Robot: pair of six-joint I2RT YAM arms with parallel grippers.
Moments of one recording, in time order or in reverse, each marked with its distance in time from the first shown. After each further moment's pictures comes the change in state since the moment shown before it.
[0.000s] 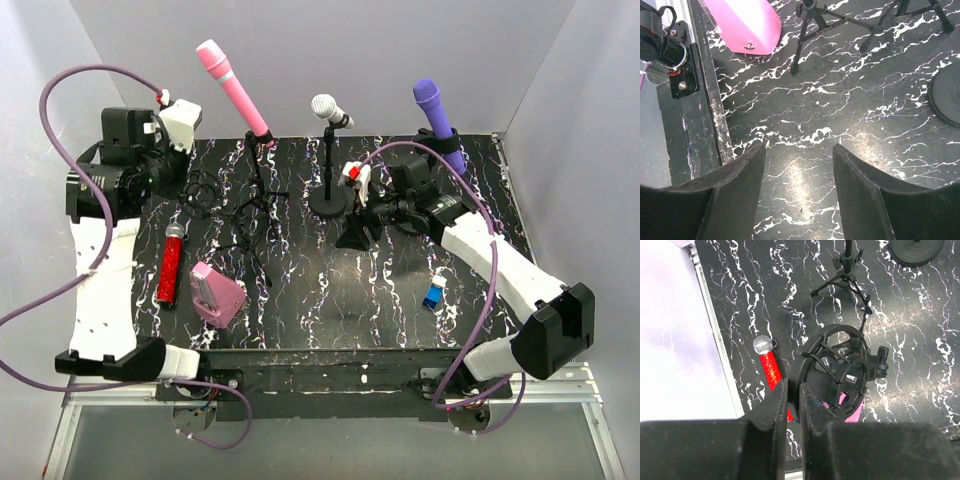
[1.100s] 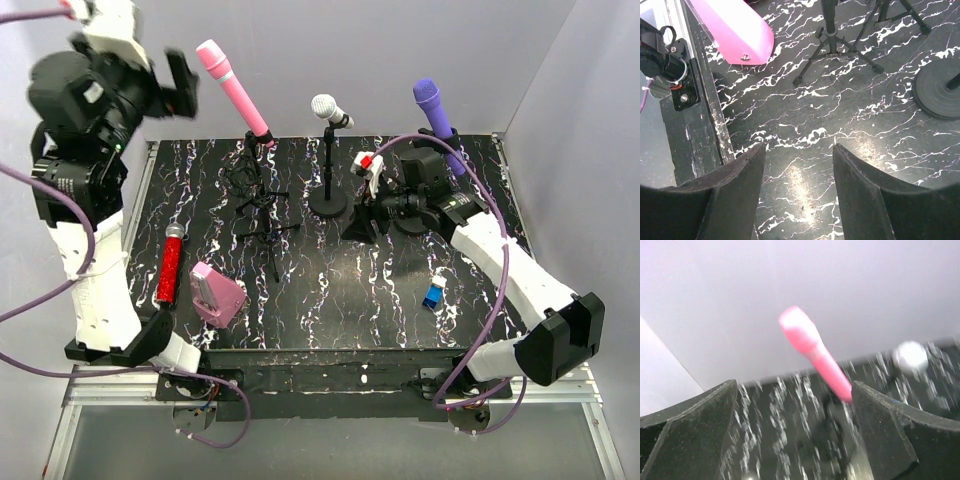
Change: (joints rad) left arm -0.005 0.106 0.356 0.308 0.154 -0.205; right arm -0.035 -0.039 0.016 -0.012 0.005 0.045
